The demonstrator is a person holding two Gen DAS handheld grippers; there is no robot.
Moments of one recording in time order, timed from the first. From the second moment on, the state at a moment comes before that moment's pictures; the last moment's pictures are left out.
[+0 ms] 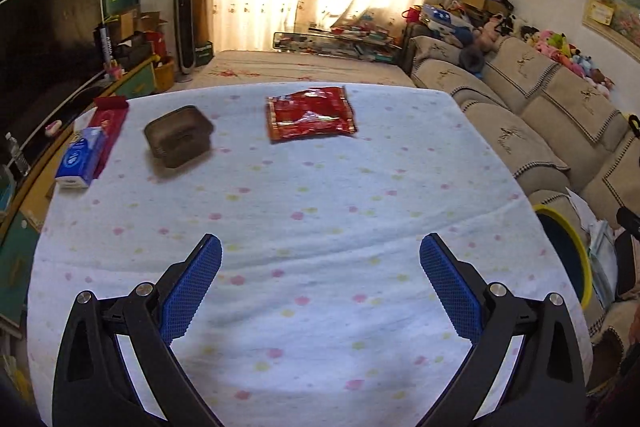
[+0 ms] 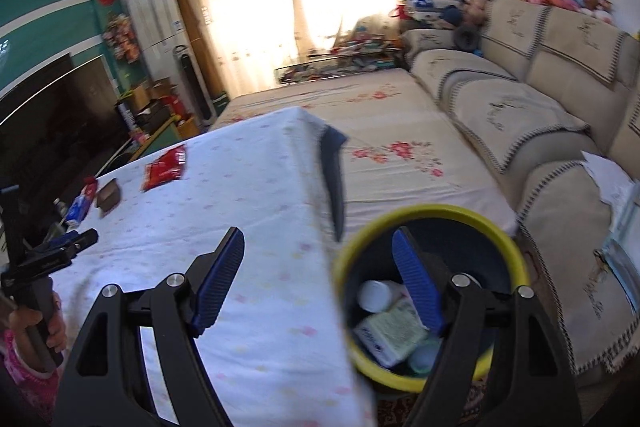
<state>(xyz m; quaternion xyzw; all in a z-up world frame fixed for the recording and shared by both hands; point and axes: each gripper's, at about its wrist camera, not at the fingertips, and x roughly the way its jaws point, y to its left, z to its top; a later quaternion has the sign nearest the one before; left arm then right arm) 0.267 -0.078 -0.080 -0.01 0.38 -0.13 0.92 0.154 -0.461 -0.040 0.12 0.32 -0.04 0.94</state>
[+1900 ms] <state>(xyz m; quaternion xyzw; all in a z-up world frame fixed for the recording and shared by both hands) 0.292 -0.018 -0.126 -0.07 0.43 -0.09 0.90 0.464 -0.224 -0.113 -0.01 0.47 0.08 0.88</state>
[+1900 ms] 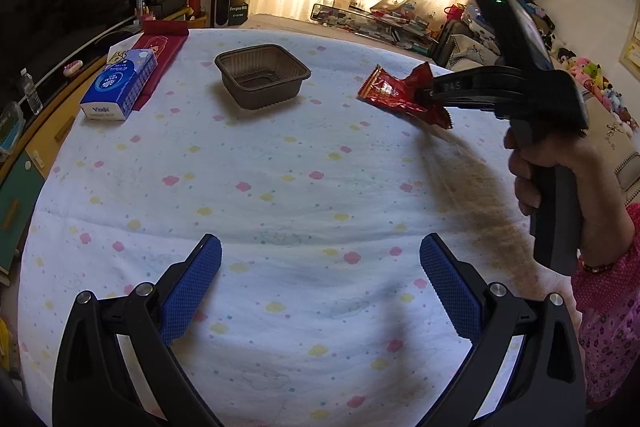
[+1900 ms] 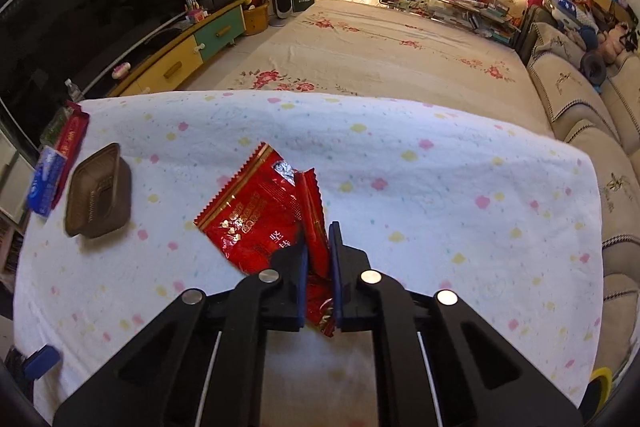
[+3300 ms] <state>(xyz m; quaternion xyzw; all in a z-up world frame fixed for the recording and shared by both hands) 0.291 -0.024 -0.131 -0.06 0.43 -0.09 0.89 0.158 -0.530 -0.120 0.12 0.38 -0.23 0.89</state>
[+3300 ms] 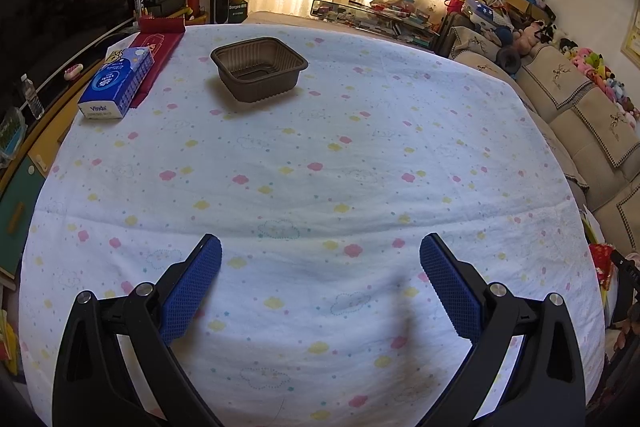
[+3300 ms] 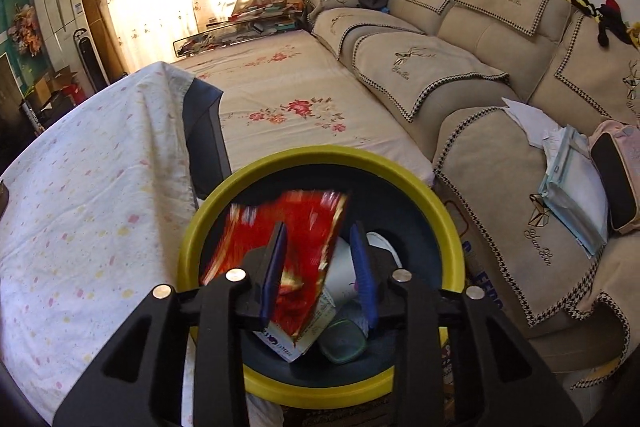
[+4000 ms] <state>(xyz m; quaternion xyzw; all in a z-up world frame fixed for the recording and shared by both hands) 0.301 -0.024 -0.097 -0.02 0.42 -0.07 0.90 0.255 -0.393 -0.058 0.09 0.29 -0.04 0.95</state>
